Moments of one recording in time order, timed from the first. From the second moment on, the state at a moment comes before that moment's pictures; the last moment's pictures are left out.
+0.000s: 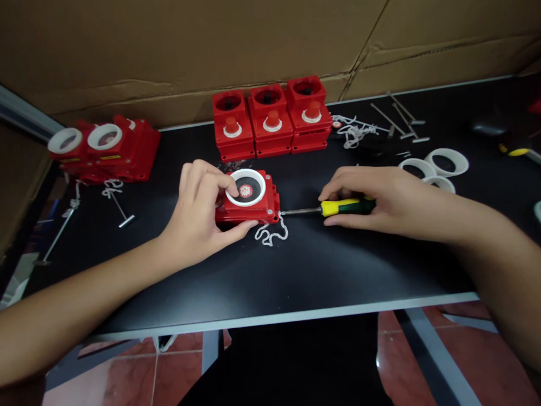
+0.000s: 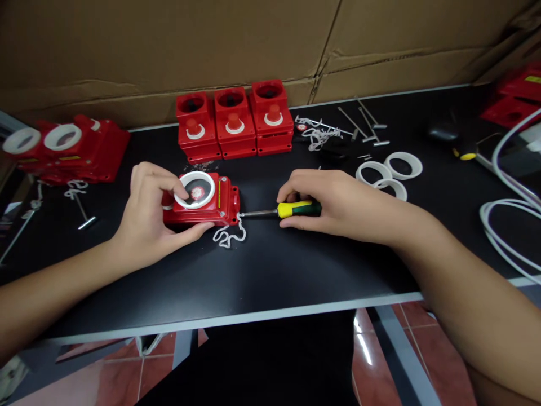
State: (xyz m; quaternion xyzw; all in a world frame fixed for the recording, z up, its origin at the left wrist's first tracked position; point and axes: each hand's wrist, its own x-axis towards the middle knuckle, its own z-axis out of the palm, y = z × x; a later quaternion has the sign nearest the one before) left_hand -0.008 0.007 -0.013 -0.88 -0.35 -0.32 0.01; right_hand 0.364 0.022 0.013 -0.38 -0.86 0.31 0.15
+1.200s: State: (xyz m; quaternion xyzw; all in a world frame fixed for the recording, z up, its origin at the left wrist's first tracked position) left_hand -0.007 0.007 -0.012 -0.88 -0.36 -0.30 0.00; right_hand 0.363 0.013 0.015 -0.37 -0.87 0.27 0.18
